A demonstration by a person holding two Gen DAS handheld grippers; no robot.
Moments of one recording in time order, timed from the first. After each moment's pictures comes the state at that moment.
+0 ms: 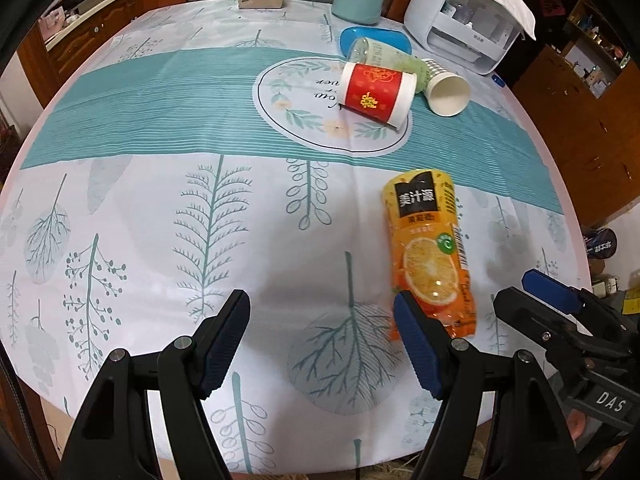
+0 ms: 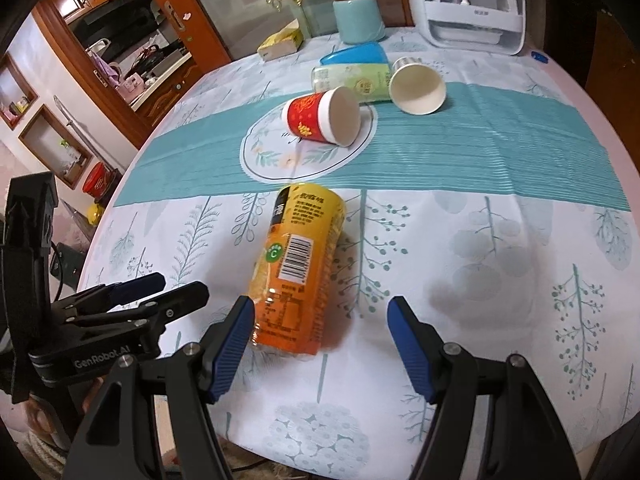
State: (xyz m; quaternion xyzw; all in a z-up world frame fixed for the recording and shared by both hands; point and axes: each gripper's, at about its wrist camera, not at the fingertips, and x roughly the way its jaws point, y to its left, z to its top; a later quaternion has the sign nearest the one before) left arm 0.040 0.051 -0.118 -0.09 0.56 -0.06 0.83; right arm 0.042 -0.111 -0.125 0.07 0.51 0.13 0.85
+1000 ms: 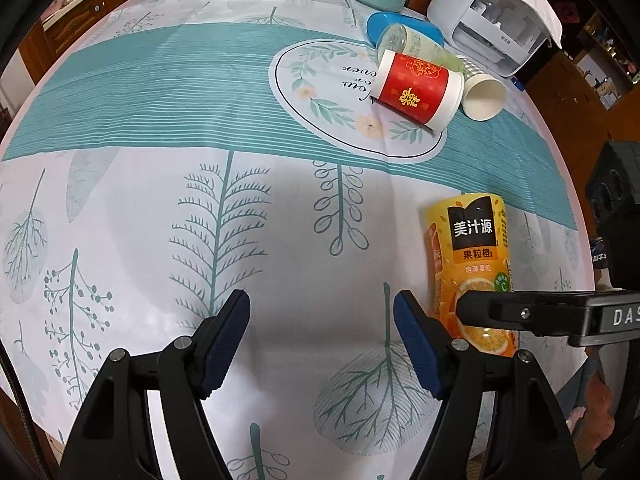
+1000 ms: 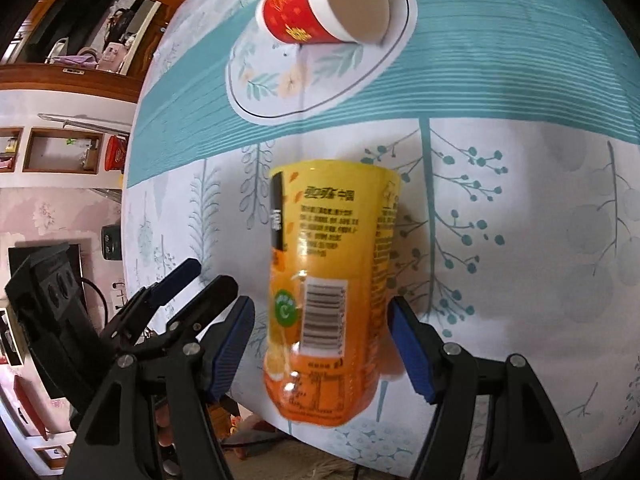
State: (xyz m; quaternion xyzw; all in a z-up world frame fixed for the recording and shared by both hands) left arm 0.078 0.070 -0.151 -0.11 0.58 -0.05 0.81; right arm 0.133 -0.095 -0.188 0.17 0.69 0.18 0.68
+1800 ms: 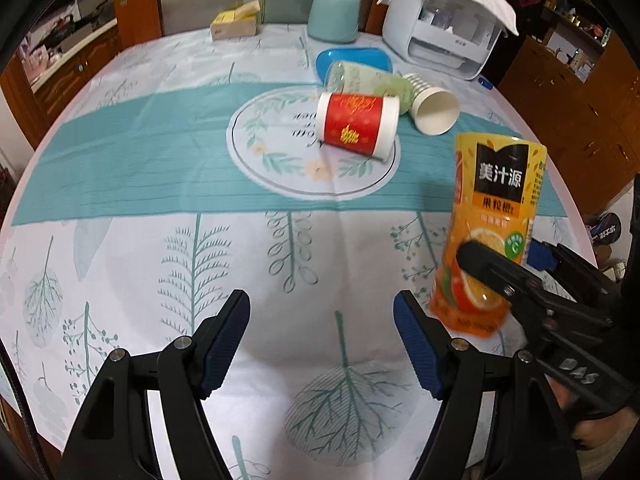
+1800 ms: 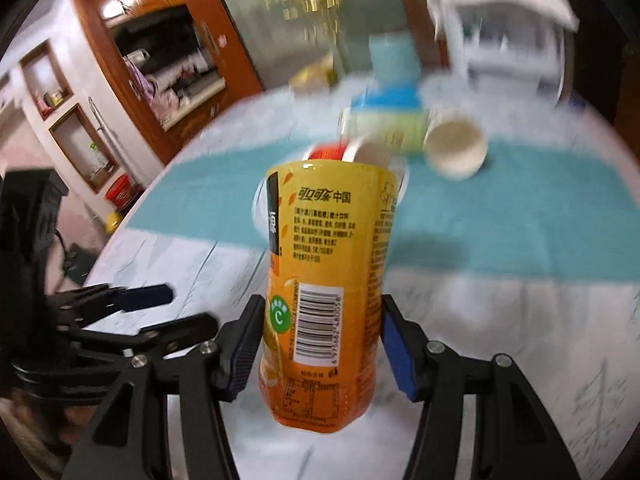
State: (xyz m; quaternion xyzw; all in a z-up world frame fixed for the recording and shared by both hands) left arm 0.074 0.031 -0.114 -0.04 0.52 -0.07 0.85; right arm 0.080 -0.110 -0.136 0.04 0.40 0.17 0.90
